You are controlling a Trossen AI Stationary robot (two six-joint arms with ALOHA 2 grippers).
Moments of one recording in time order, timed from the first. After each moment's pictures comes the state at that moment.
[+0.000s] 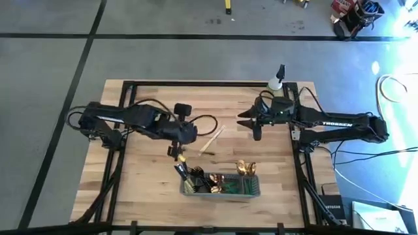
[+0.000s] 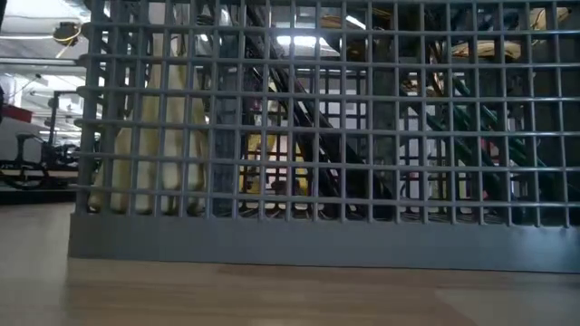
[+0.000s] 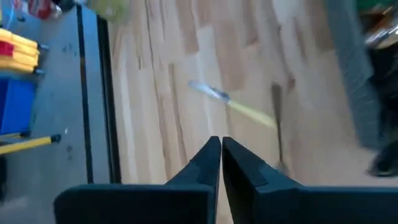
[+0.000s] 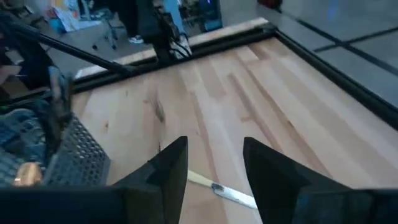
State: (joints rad) left arm -0.25 1.68 1.96 -1.33 -0.46 0.13; right arm -0.20 0.91 0.62 -0.06 -0.14 0.20
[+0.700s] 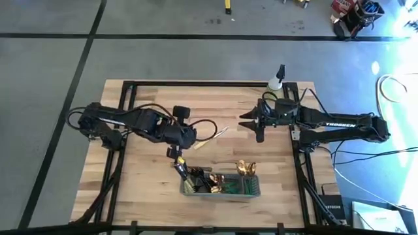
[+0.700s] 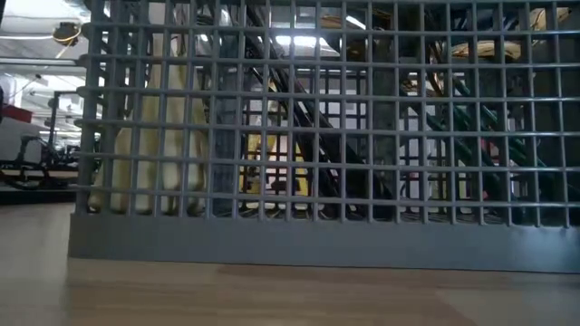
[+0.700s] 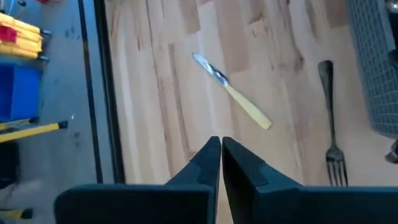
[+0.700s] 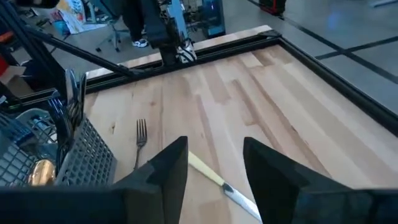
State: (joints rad) left arm -0.26 1.66 1.86 -1.33 -0.50 0.09; right arm -0.17 0.87 0.63 -0.08 -0.11 0.20
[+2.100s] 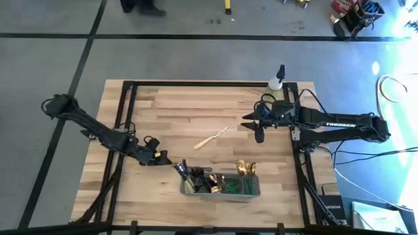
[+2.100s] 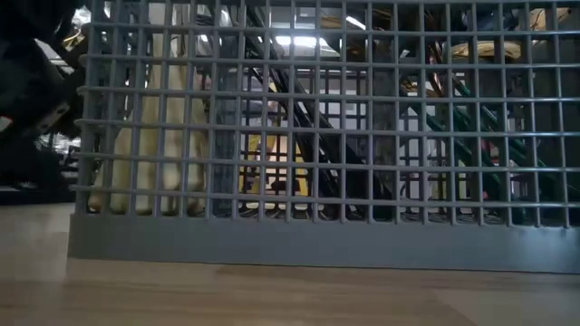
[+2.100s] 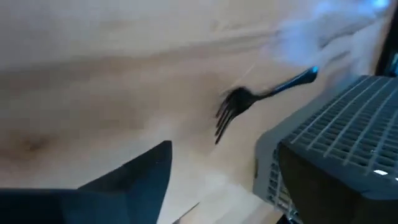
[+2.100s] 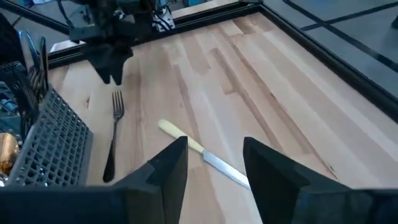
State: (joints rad) left arm -0.46 1.09 0.30 0.01 -0.21 -1.82; right arm -0.17 0.87 0.63 -0.21 -0.03 0.19
